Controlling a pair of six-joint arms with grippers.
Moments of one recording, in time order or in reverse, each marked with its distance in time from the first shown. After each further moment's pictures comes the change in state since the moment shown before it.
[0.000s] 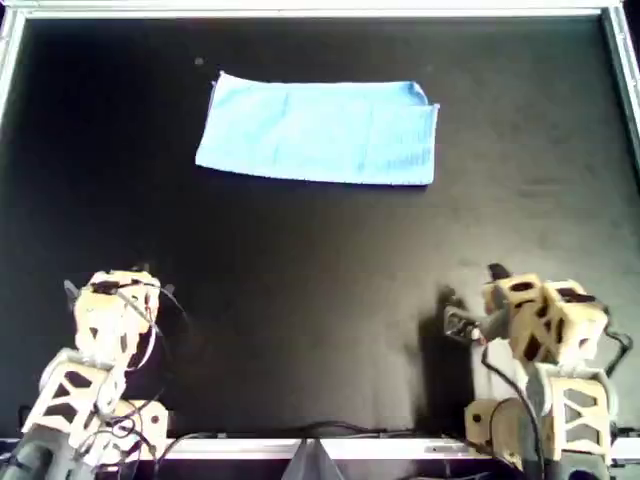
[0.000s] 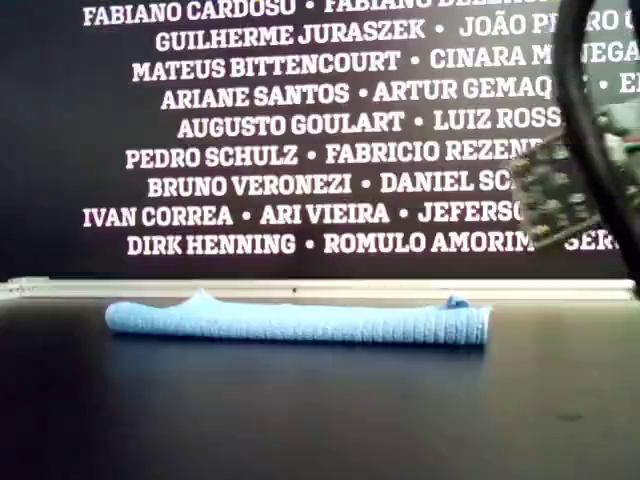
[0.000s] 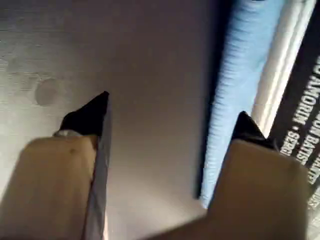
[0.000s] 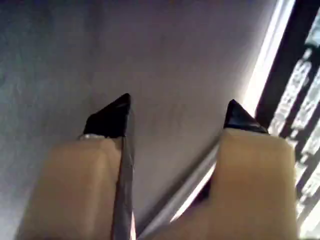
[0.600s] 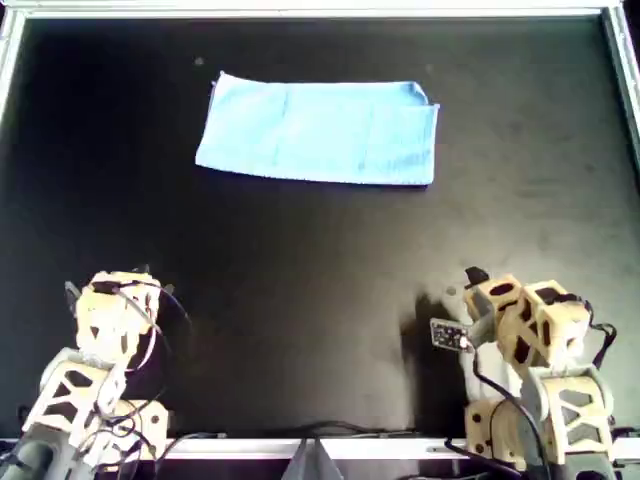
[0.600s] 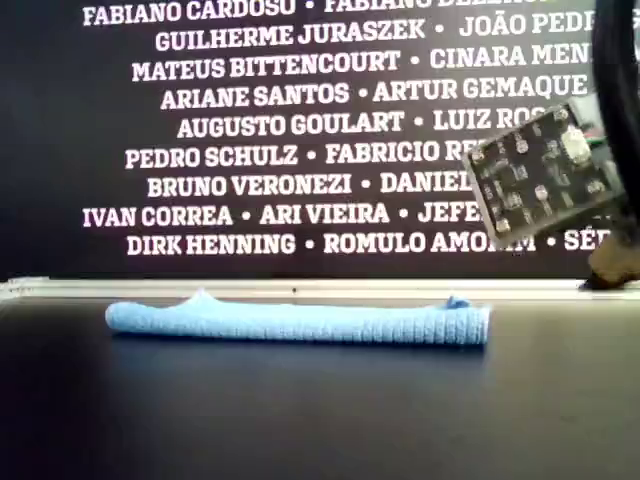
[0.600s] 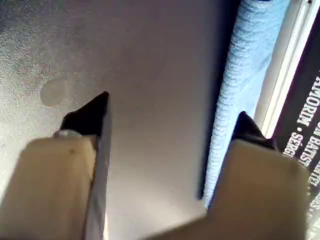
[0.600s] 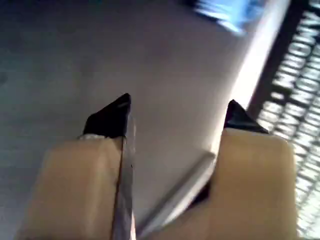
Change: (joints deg) left arm 0.0 -0.8 0.0 -0.3 0.0 -0.1; right arm 6.2 0.0 -0.4 -4.4 0.3 0.1
